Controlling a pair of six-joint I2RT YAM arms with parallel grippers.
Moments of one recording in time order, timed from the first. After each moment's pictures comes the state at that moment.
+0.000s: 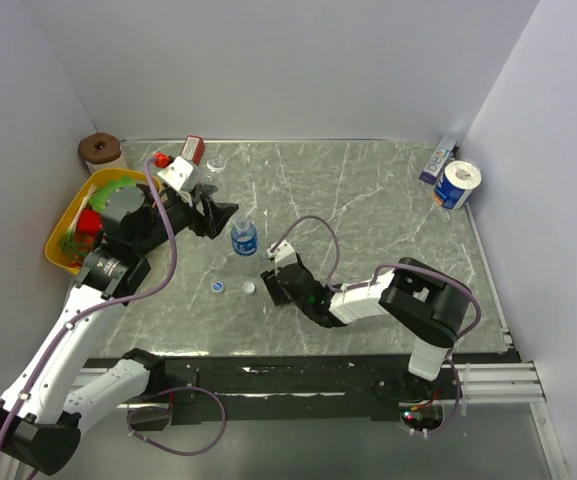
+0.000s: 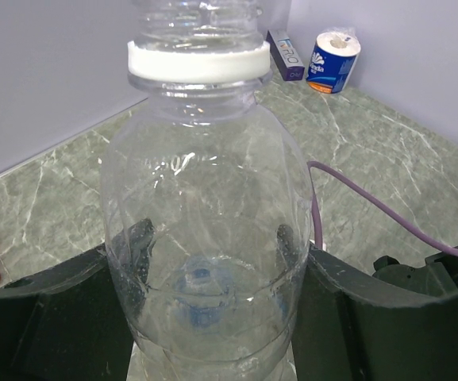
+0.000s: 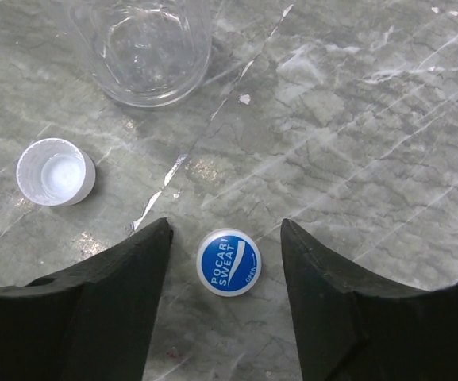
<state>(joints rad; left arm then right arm) -0.39 0.91 1.02 -0.16 0.38 -0.02 1.02 1.75 0.68 0.48 0.40 0.20</state>
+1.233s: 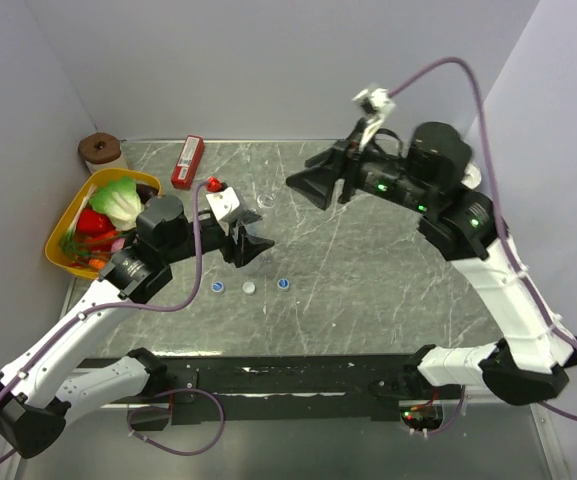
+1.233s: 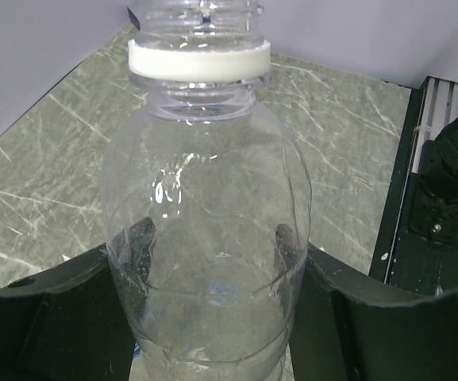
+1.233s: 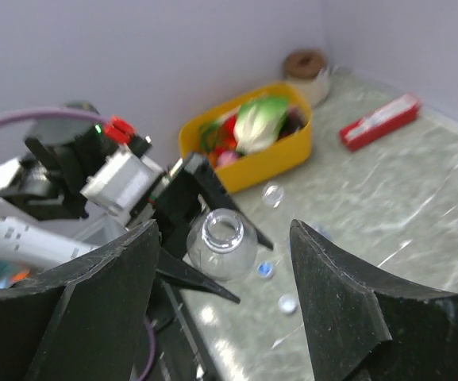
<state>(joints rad) -0.62 0.97 1.00 -0.16 0.50 0.09 0.68 1.24 1.77 -0.54 -0.35 0.29</state>
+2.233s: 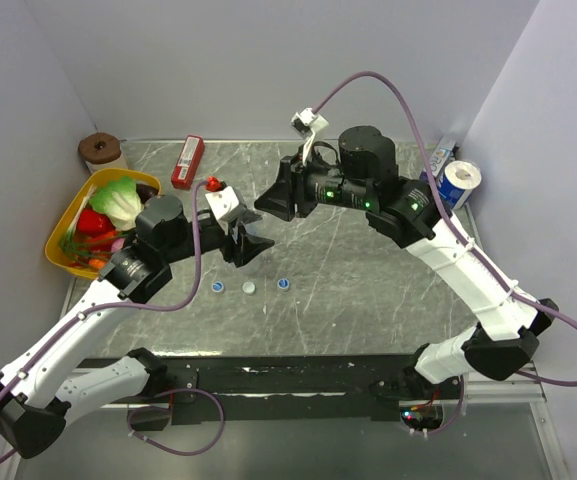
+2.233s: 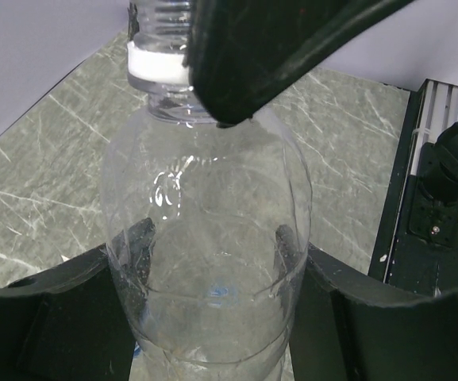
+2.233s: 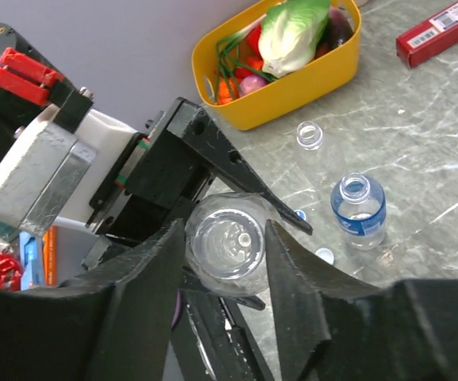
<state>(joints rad) -0.62 0.97 1.00 -0.16 0.50 0.08 0.81 1.41 1.78 -0.62 -0.35 0.33</state>
